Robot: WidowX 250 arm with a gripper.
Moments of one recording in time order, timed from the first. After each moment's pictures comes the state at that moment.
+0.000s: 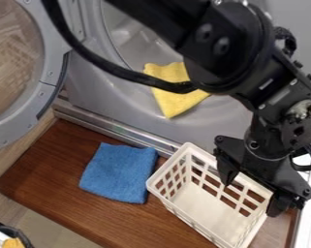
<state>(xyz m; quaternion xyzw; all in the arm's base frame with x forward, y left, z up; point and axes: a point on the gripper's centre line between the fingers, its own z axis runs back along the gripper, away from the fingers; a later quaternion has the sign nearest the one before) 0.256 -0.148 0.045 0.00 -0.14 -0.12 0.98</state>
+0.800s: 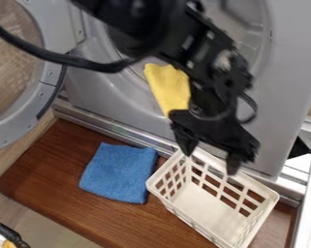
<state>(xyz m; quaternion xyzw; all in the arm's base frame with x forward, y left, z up) 0.275 -0.081 0.058 -0.04 -0.17 -0.02 0.98</state>
